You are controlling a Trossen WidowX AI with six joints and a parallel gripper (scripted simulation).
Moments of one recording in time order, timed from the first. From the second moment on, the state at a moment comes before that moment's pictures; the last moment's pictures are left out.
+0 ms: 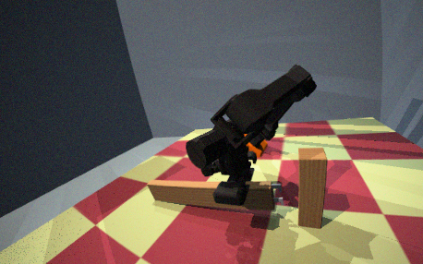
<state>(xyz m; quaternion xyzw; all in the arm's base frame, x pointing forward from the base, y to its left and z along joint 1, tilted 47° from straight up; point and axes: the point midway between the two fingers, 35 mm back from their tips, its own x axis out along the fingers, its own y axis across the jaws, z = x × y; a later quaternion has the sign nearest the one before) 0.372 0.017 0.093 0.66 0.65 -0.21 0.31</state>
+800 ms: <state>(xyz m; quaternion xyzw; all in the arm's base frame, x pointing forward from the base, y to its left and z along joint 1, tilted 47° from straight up) 0.371 0.019 0.095 0.66 0.65 -0.21 0.31</state>
